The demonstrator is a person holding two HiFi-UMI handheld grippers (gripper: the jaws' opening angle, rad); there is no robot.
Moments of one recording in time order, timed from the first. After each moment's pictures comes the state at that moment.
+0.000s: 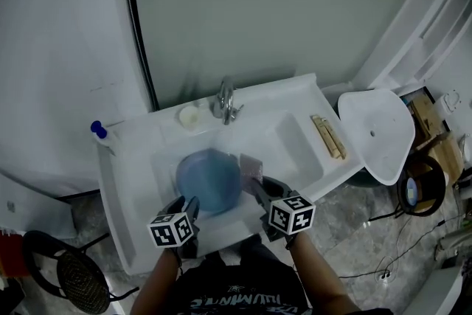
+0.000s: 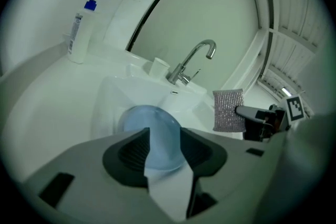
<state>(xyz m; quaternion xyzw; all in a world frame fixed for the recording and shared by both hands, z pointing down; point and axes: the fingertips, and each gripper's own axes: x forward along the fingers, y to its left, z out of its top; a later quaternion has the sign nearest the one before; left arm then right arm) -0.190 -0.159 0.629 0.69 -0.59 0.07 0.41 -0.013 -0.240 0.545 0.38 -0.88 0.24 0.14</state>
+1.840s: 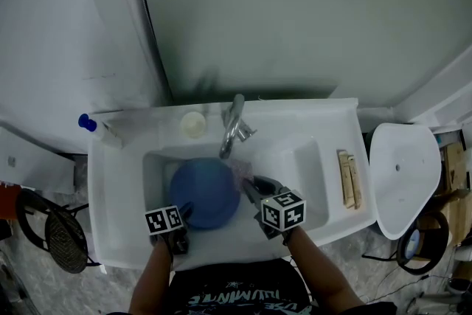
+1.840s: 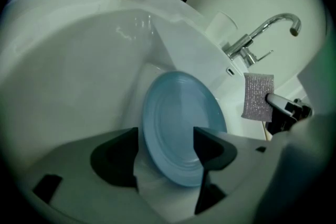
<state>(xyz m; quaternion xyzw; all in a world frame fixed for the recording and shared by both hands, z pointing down) -0.196 -0.186 0.758 0.48 -0.64 0.09 0.59 -0.047 -0.353 0.621 0.21 -0.91 0.26 0.25</state>
